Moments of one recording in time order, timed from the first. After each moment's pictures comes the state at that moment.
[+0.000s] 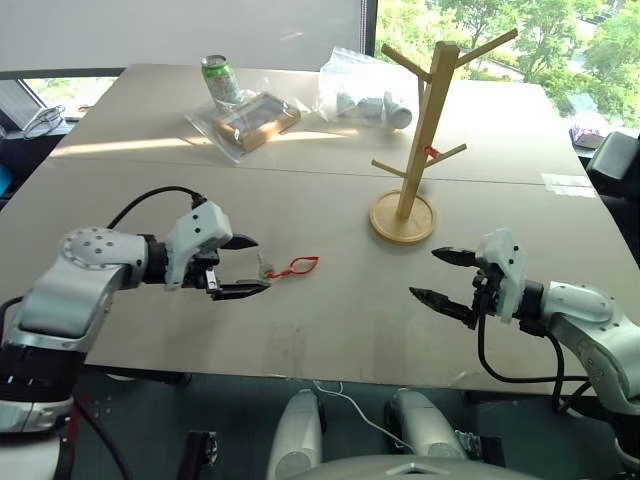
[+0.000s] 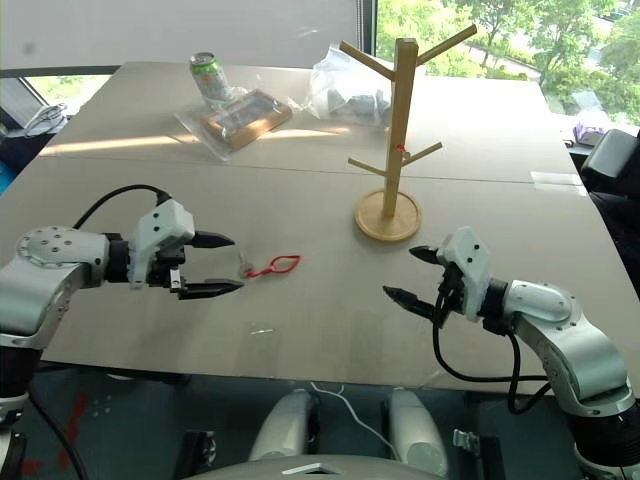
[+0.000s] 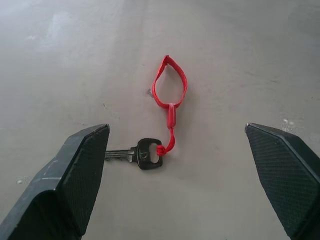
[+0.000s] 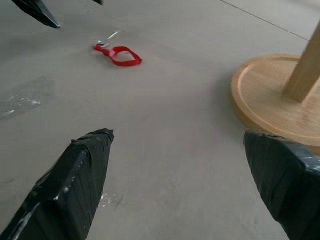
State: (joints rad) left arm -0.34 0.99 -0.02 -0.05 -0.35 0.45 -1.22; right arm -0.10 -0.63 0.00 -0.54 0.49 0.65 0.80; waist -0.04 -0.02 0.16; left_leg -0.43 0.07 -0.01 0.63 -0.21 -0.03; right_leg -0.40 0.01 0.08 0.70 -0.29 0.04
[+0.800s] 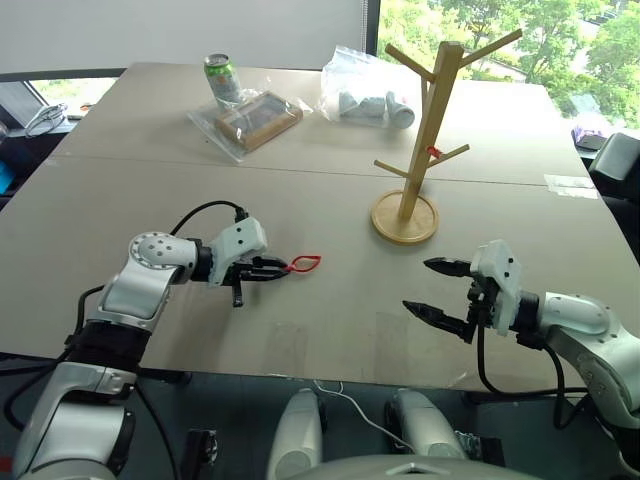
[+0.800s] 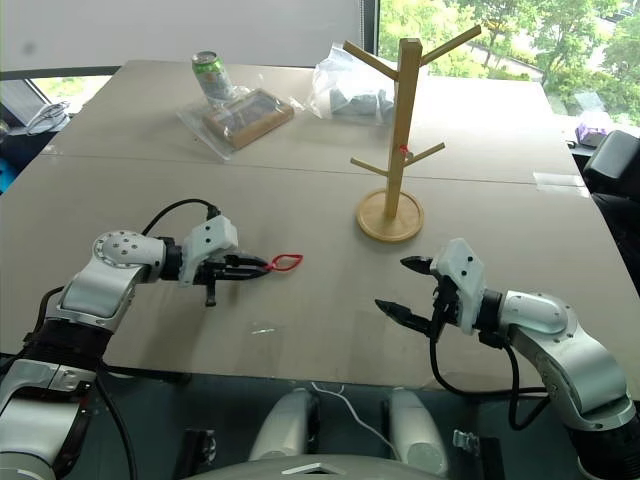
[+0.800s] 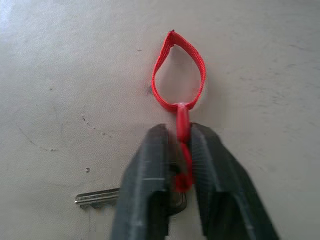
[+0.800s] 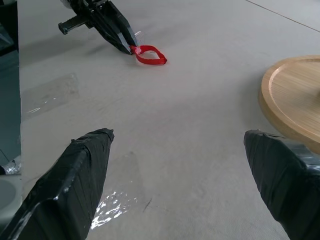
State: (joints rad) left arm -0.45 0.83 -0.15 0.21 -0.17 0.21 -1.25; right arm -0.05 -0.64 0.01 -0.58 0.51 0.63 0.78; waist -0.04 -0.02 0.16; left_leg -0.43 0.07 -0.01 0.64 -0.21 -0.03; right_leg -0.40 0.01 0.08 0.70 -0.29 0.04
